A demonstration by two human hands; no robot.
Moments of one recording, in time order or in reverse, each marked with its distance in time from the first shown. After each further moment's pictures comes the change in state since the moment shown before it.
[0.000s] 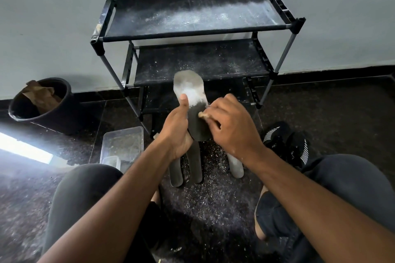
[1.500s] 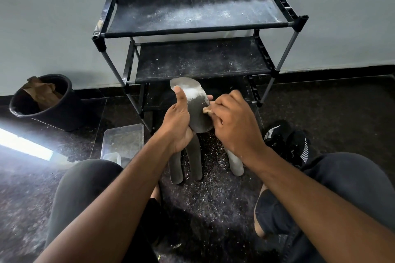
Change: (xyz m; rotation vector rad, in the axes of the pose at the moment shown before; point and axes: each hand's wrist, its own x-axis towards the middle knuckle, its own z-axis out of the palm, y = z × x) left_hand 0.003 0.005 -0.001 0.133 0.026 0.036; right_hand -0.003 0.000 0.004 -0.102 0.018 0.048
